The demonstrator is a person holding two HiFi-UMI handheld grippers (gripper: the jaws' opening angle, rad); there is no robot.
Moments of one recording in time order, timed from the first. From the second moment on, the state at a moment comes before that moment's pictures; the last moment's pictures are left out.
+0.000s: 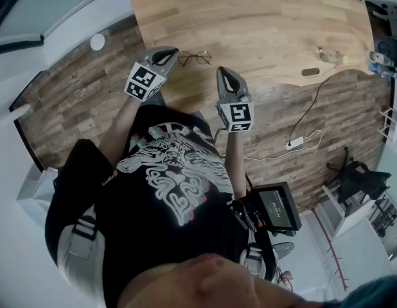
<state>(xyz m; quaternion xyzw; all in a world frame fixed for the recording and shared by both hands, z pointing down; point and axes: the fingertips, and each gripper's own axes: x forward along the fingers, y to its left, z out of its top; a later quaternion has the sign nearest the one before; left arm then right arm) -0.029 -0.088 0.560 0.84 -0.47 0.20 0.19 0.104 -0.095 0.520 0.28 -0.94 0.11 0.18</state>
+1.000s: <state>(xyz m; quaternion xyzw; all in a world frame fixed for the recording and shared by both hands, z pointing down) -0.021 -0.075 0.660 0.86 -0.34 0.32 0.22 0.033 -0.099 0.611 0.14 -0.93 0.04 0.35</state>
